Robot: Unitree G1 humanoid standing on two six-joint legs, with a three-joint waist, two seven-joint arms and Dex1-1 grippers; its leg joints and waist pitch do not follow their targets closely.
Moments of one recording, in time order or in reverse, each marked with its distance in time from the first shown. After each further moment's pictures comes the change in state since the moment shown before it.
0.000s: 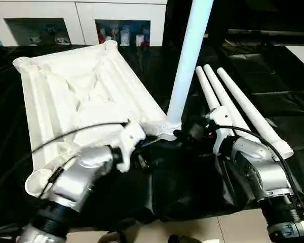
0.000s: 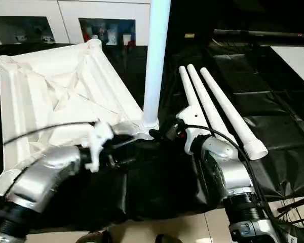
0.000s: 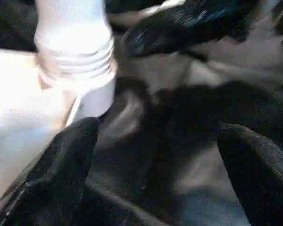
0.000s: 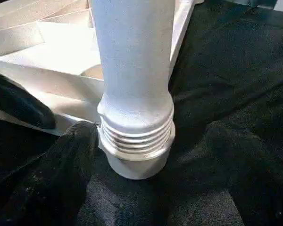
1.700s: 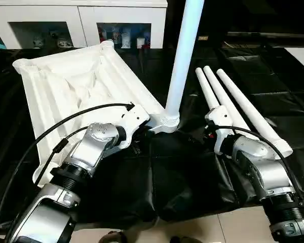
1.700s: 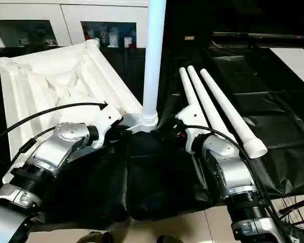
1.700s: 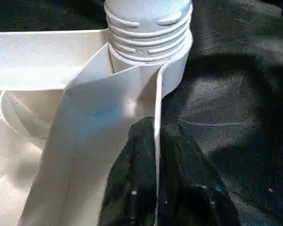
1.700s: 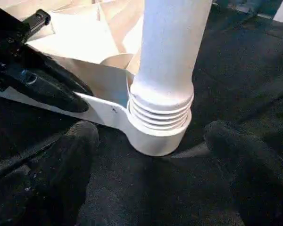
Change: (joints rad) left arm -0.276 -0.024 -0.006 0.374 0.175 -0.031 0.030; right arm -0.011 -0.022 0.019 0.003 -0.024 -0.022 0.006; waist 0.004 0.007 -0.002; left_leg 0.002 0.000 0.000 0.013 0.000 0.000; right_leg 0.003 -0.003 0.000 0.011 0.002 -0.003
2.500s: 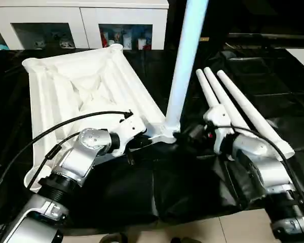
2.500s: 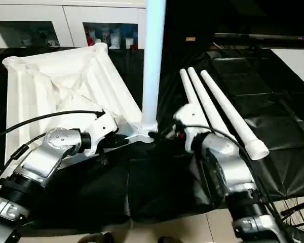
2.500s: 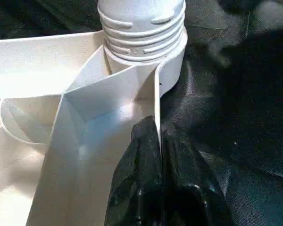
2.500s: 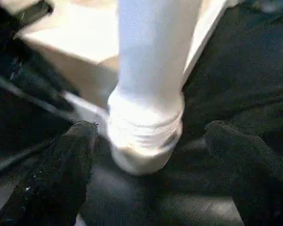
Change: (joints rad) left arm 0.091 0.073 -0.027 -0.125 0.017 -0.067 -0.134; right arm 0.008 -0.033 0.035 0.006 -0.003 -0.008 0.078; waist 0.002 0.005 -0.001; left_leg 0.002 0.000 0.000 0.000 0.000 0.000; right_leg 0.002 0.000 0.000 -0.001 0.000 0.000
